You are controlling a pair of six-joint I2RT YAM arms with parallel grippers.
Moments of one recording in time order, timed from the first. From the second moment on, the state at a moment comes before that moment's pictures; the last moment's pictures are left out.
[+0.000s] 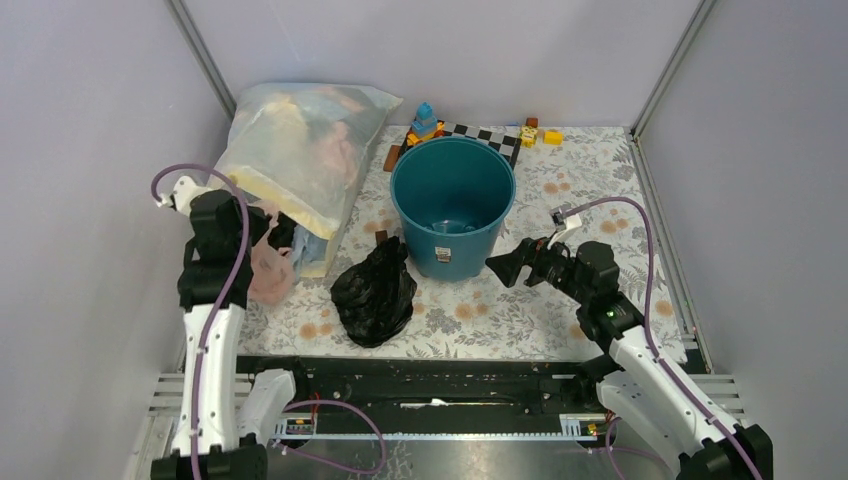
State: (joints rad) left arm 0.10 0.79 1.05 -0.65 -0.19 -0.72; right arm 0.38 0.72 0.42 0.07 -0.38 0.47
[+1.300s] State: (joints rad) left arm 0.10 1.35 0.81 0.38 -0.03 -1.00; right arm 0.38 0.71 0.44 0.01 -0.39 0.48
